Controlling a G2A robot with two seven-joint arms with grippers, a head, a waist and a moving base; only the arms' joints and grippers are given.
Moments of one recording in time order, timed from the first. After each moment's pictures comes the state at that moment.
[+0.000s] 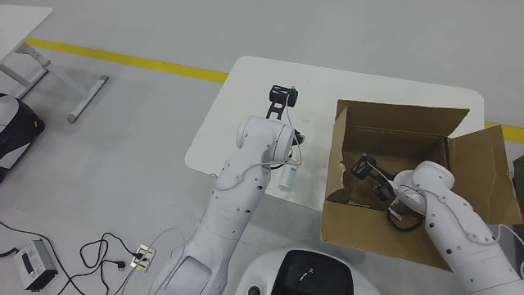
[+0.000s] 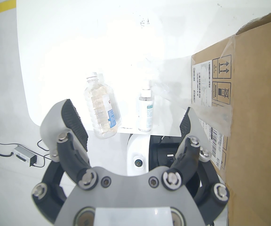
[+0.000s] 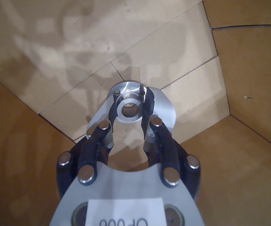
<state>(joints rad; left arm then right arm) 0.85 -1.56 -1.34 -1.60 1.59 0.14 -1.42 -0.63 -1.28 0.76 -1.07 -1.27 -0.48 1.03</state>
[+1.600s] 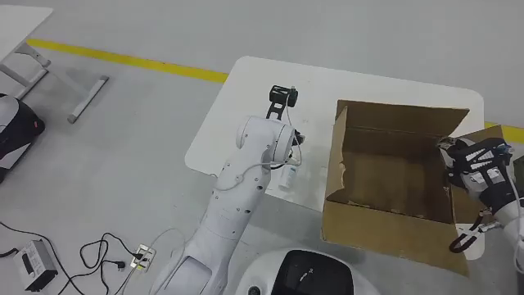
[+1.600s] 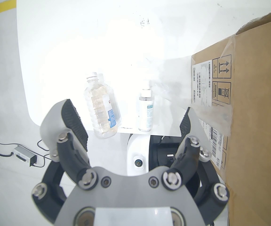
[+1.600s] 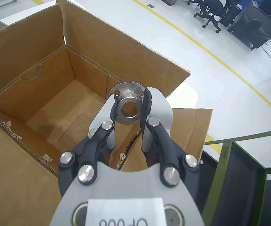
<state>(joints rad) 0.85 -1.56 -1.34 -1.60 1.59 0.14 -1.42 -1.21 -1.12 1.54 -1.96 -1.24 -0.46 0.66</state>
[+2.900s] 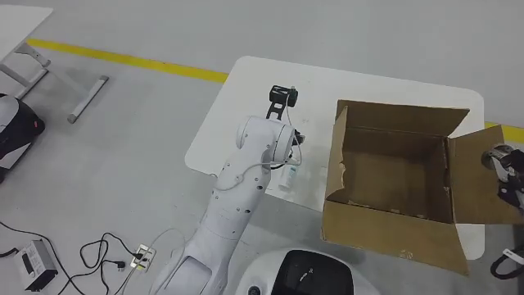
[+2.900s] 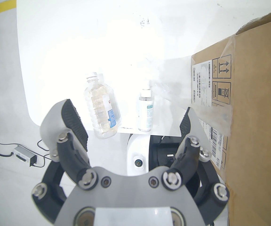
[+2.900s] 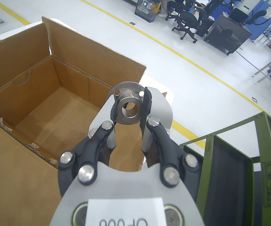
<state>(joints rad) 0.85 -1.56 -1.34 -1.60 1.59 0.14 -1.42 -1.40 -1.09 1.80 -2.07 -1.19 -0.49 0.53</state>
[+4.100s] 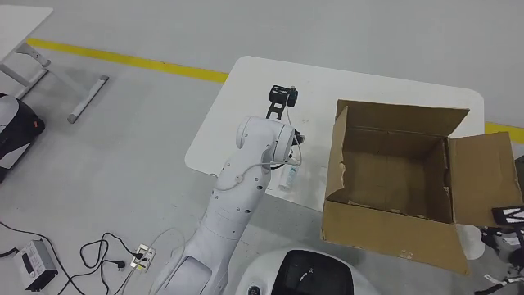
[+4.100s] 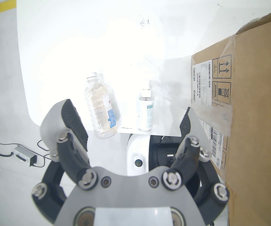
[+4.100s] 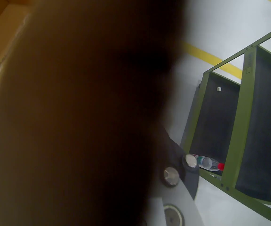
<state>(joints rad) 0.85 -1.56 -1.34 -1.60 1.59 0.14 -1.42 -1.48 -1.08 1.73 -1.67 -1.24 -0.42 0.53</state>
